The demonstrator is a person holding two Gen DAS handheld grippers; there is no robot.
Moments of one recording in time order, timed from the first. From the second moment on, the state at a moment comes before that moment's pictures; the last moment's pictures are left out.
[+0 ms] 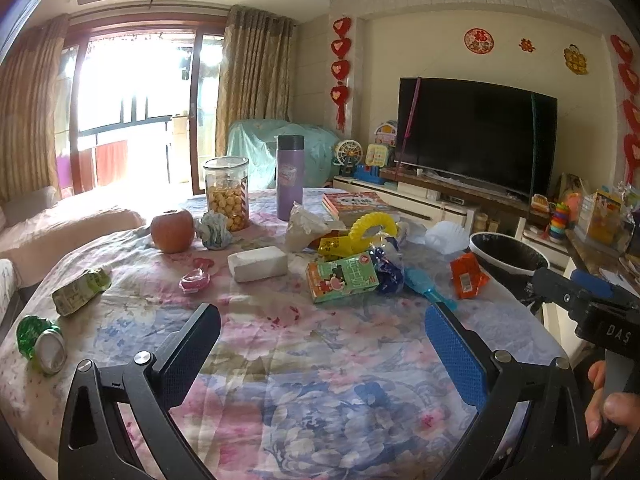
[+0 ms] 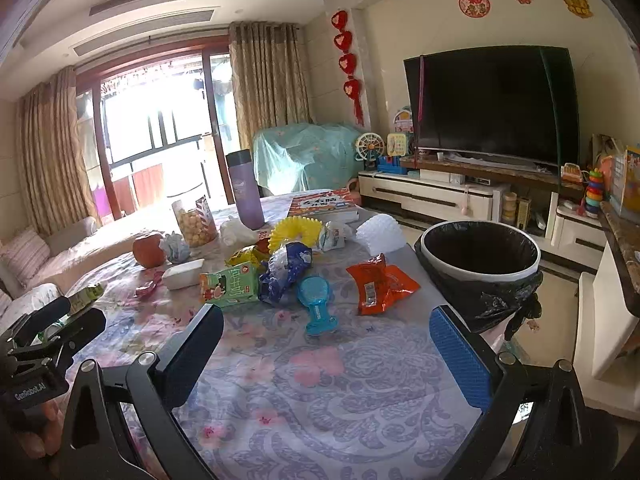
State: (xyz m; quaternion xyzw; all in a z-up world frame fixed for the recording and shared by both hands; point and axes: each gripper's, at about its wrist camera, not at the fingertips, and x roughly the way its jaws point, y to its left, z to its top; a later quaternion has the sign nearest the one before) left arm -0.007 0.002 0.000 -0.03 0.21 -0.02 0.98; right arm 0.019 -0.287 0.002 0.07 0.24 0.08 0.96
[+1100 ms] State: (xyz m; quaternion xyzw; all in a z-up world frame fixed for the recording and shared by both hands) left arm -0.007 0.000 -0.004 -0.03 0.21 -0.02 0.98; right arm 0.018 -0.289 0.001 0.07 0.24 0.09 0.96
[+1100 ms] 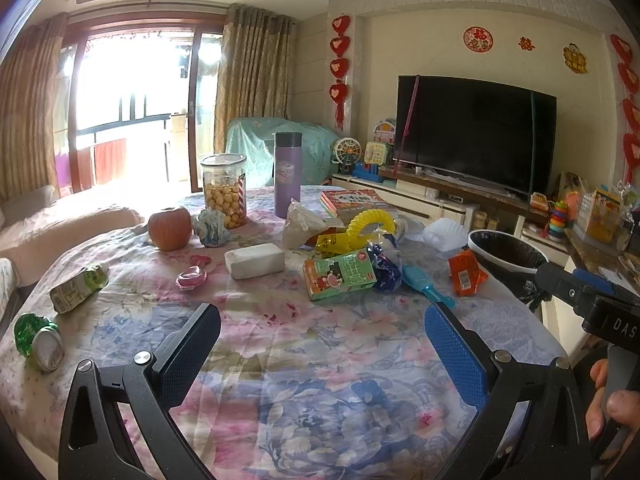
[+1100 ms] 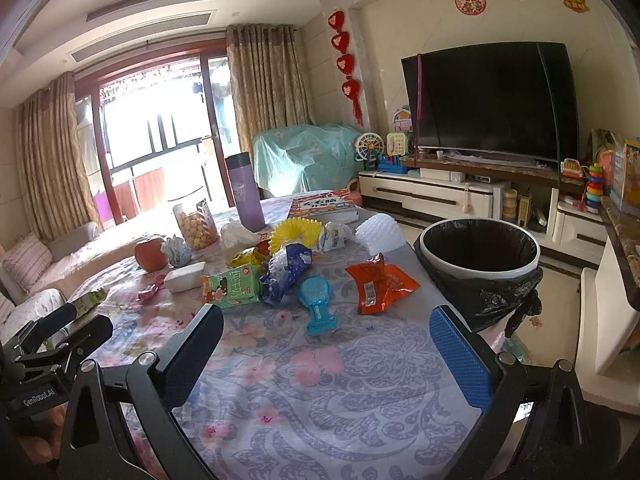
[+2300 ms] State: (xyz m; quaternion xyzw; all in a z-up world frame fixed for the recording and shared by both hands) left arm 0.097 -0.004 -0.033 0.02 0.30 -0.07 0.95; right arm 0.074 -0.311 -0.028 0.08 0.30 0.08 0.95
